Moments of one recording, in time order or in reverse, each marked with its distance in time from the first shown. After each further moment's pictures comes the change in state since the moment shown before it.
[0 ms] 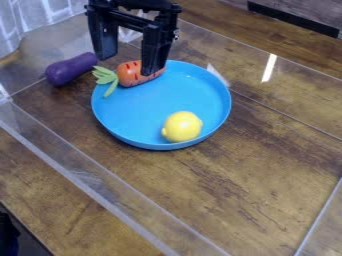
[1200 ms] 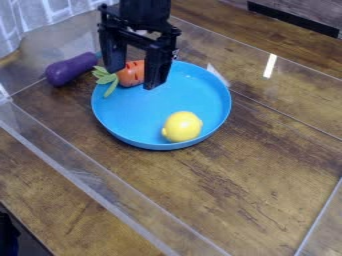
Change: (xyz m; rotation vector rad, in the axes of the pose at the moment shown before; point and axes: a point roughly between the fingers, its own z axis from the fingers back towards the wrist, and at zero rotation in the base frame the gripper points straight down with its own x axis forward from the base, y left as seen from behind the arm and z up) arm 0.023 0.015 -0.030 0.002 0.012 -0.069
